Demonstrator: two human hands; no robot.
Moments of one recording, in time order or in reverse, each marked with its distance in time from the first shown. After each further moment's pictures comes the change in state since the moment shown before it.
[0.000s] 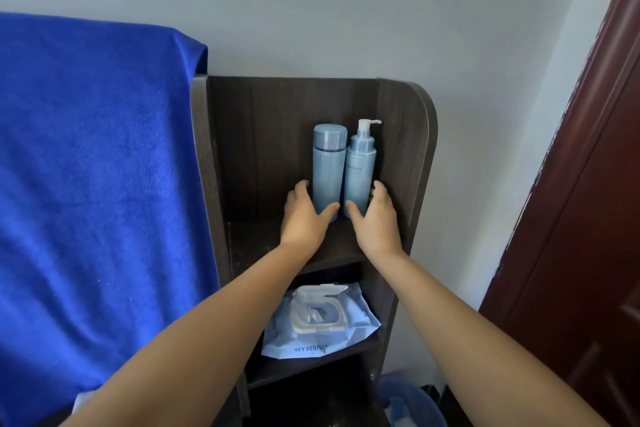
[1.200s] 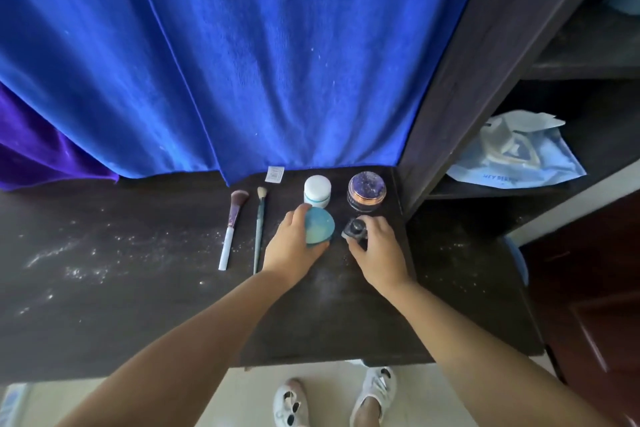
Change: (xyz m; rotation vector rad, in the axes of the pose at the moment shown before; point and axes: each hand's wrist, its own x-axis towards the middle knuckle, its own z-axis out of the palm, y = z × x) left_hand -0.250 -0.312 -0.174 0.310 -0.244 -0.436; right_hand -0.337 0.015 0.221 -0.176 -0.639 -0.012
